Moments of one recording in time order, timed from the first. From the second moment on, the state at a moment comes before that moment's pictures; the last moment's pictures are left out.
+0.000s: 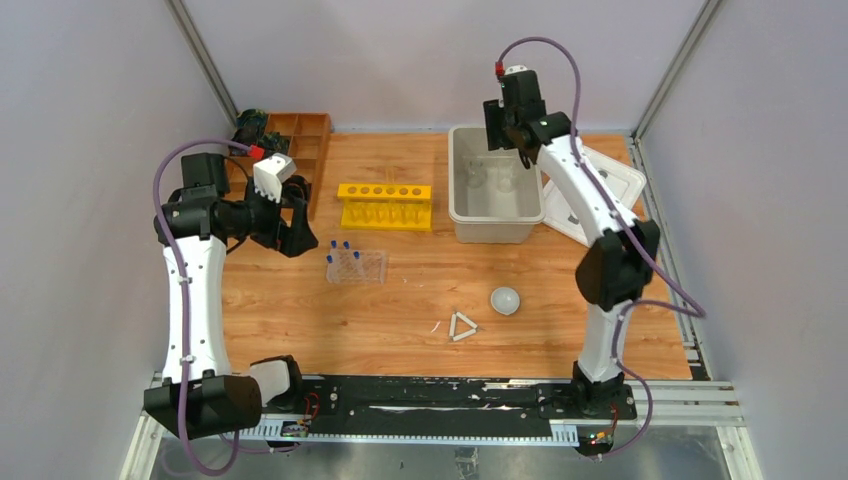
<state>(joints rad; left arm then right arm) 0.21 1.16 1.37 -1.18 0.66 0.50 0.36 2.02 2.05 -0.69 0.24 0.04</state>
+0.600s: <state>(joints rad) 0.21 1.14 1.37 -1.18 0.67 0.48 0.78 1.18 0.96 -0.67 0.31 0.30</state>
